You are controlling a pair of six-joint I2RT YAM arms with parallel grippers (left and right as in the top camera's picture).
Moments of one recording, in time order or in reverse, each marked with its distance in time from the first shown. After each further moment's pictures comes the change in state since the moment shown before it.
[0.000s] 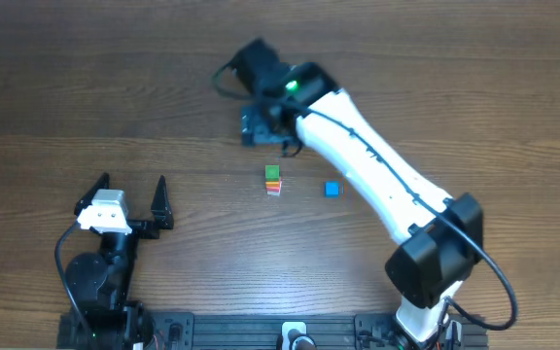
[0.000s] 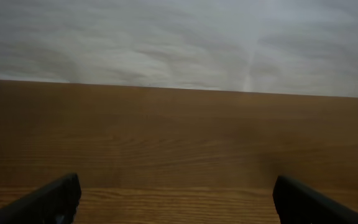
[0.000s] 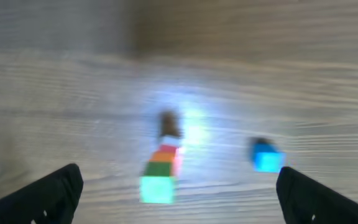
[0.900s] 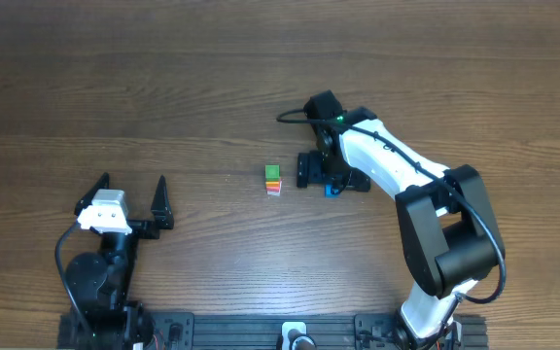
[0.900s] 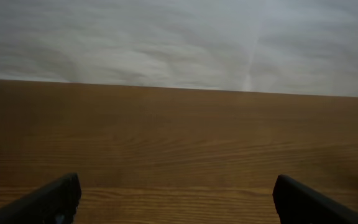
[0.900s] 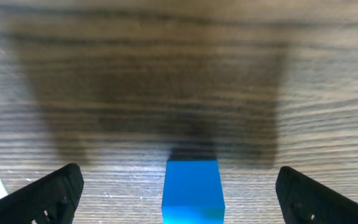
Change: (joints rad) left arm 0.000 0.001 0.000 0.000 0.000 0.000; right arm -0.209 -0.014 -0.653 0.404 -0.155 -0.130
